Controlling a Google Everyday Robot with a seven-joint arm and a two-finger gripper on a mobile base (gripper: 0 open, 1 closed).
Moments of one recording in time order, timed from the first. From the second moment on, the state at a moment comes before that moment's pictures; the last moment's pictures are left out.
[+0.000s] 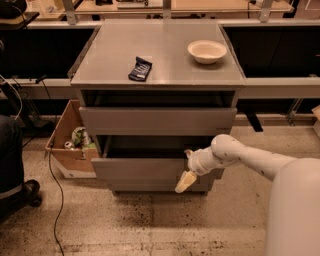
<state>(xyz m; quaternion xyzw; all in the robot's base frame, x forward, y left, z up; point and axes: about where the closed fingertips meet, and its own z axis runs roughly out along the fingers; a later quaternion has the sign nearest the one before) 0.655 -0.099 0.456 -0.57 0.75 0.18 0.28</state>
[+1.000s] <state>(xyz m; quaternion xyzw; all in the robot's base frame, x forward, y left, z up) 0.658 -0.105 0.436 -0.56 0.76 0.18 0.26</state>
